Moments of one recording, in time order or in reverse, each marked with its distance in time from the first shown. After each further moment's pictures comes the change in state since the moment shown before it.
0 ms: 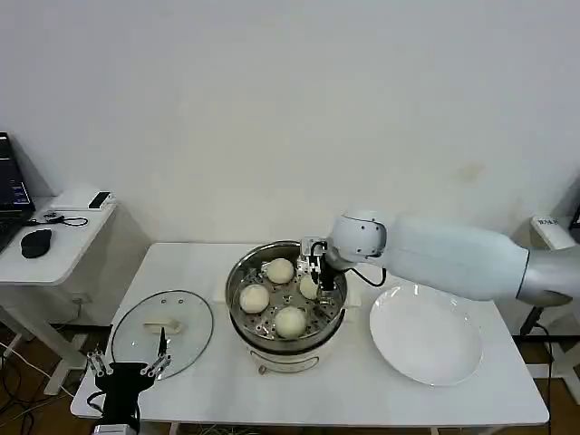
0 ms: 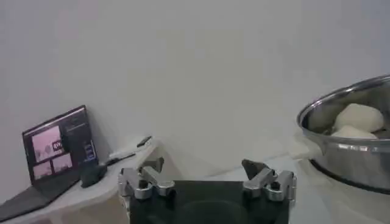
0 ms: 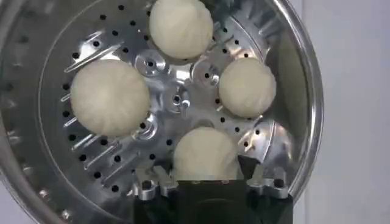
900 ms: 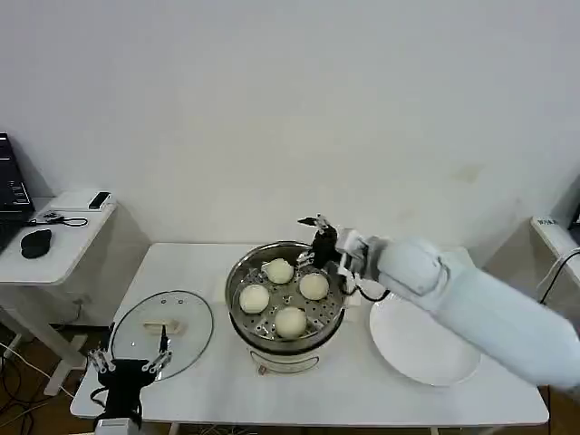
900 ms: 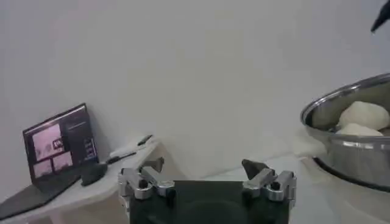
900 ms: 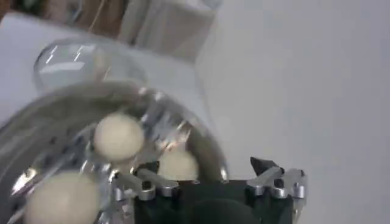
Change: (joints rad) left arm -0.041 0.006 0.000 0.045 -0.014 -0.010 -0.001; right arm -0.730 -0.209 0.826 0.356 -0.027 0.329 0.511
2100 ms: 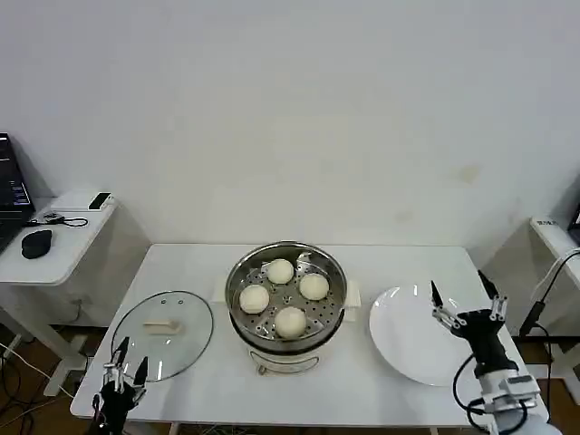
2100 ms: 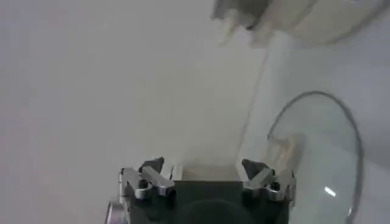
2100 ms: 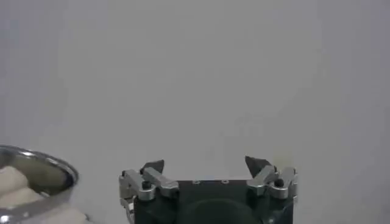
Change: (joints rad) left arm -0.026 0.201 -0.056 0.406 0.931 -0.169 -0.144; right arm -1.232 0.537 1.209 0.217 -0.304 0.517 0.070
